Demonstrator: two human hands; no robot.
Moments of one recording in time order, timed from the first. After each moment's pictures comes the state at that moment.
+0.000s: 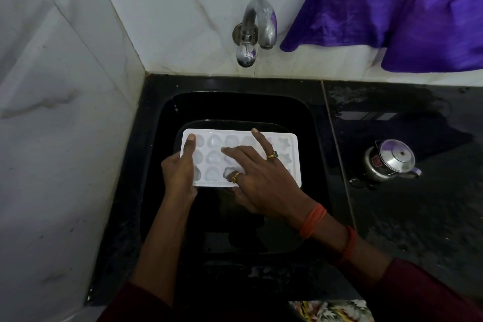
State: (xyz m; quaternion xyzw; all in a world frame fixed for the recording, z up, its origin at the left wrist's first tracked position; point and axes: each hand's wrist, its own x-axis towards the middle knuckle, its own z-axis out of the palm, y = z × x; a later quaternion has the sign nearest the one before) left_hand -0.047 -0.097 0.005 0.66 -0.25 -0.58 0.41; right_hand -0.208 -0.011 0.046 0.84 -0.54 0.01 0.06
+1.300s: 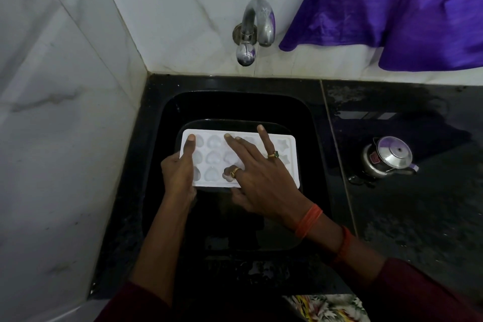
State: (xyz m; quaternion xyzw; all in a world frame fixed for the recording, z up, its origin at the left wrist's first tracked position) left_hand -0.040 -0.090 0.002 0.66 -0.27 -0.57 0.41; right_hand -0.198 -0.002 0.051 0.81 -0.58 0.00 0.04
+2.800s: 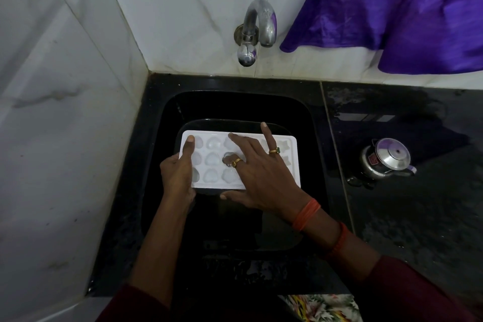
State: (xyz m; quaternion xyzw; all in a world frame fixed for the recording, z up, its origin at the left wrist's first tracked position) left_hand -0.041 -0.082 0.011 0.66 -0.25 -0.57 0.41; right_hand -0.201 -0.009 0.052 0.80 -0.60 0.00 0.01
